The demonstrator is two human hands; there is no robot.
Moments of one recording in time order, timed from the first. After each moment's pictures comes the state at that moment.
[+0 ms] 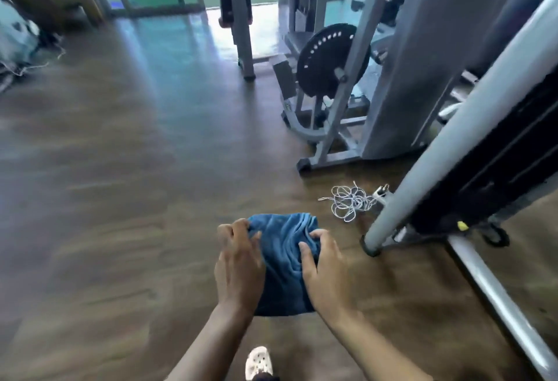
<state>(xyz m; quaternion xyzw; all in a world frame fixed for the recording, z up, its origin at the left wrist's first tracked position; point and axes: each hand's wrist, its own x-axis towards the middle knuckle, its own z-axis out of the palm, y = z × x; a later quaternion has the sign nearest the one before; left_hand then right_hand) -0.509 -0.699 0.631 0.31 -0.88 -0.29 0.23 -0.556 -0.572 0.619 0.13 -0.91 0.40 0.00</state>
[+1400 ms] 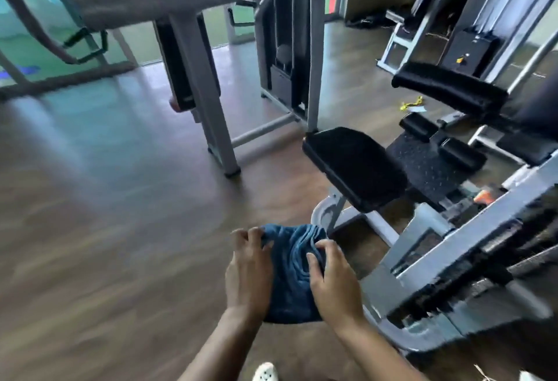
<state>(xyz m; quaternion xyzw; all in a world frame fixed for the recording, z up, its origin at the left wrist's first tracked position) -1.466 -1.376 0.631 0.15 -0.94 -0.29 0.14 -1.472 -1.233 0.605 0.03 -0.92 0.39 0.05</state>
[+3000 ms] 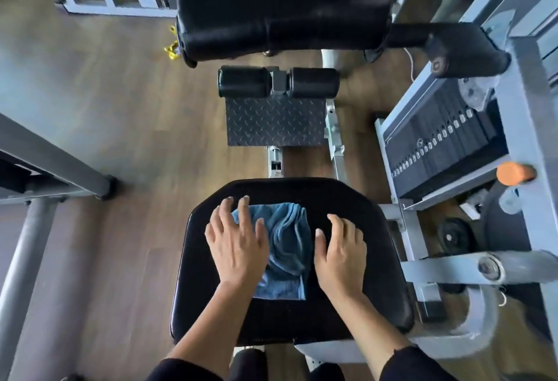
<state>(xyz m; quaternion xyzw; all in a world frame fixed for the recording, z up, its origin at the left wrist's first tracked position) -2.154 -1.212 0.377 -0.36 -0.92 -0.16 -0.01 -2.004 -1.129 0.357 -0.53 -0.83 0.13 0.16</state>
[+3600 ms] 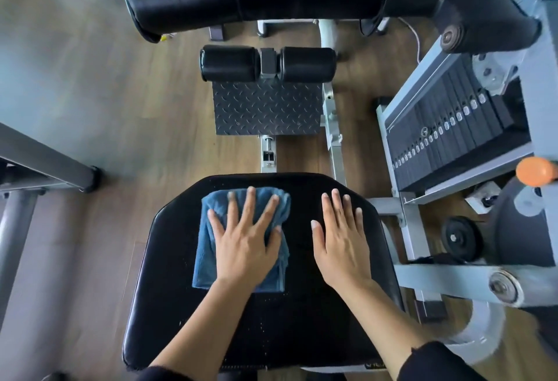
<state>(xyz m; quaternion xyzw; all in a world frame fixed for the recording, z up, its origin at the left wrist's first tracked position) -2.135 -1.172 0.336 -0.48 -0.87 -0.06 -0.09 -1.988 -1.071 0.325 -0.46 -0.88 0.13 0.02</state>
